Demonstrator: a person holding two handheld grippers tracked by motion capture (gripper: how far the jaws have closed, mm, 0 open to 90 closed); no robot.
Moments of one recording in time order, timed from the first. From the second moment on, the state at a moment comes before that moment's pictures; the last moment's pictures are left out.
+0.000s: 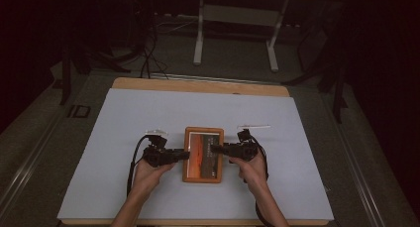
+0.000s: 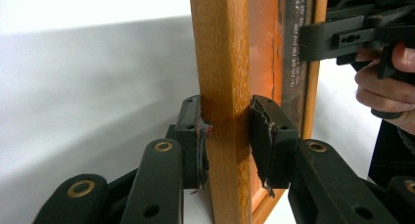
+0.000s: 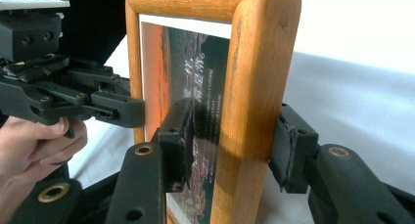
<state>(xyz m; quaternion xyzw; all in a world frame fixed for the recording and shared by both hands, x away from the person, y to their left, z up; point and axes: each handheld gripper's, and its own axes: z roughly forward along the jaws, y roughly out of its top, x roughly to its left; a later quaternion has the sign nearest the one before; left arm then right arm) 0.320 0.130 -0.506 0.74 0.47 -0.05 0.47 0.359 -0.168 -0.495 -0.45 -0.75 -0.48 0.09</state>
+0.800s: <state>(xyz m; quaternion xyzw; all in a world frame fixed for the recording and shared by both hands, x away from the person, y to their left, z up) 0.335 0.115 -0.523 0.73 0.51 -0.06 0.44 0.378 -0.166 -0.517 -0.51 -0.73 -0.44 0.10</state>
